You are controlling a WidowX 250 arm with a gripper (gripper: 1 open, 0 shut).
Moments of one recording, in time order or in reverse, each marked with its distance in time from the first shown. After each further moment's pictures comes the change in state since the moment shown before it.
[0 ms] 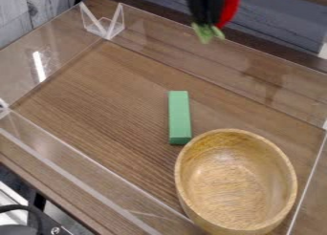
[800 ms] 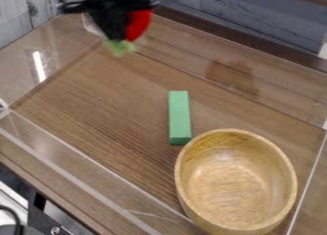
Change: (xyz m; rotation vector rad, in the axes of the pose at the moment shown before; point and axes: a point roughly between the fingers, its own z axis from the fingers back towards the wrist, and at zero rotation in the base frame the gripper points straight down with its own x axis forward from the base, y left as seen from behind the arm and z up) arm -0.015 0.113 -0.008 0.056 -0.021 0.009
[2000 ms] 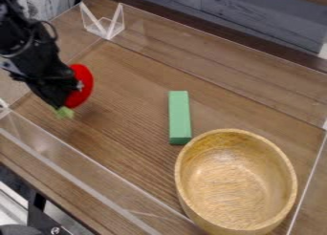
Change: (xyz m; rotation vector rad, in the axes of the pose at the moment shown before) arm -0.049 0.071 -0.076 -0.021 0.157 -0.234
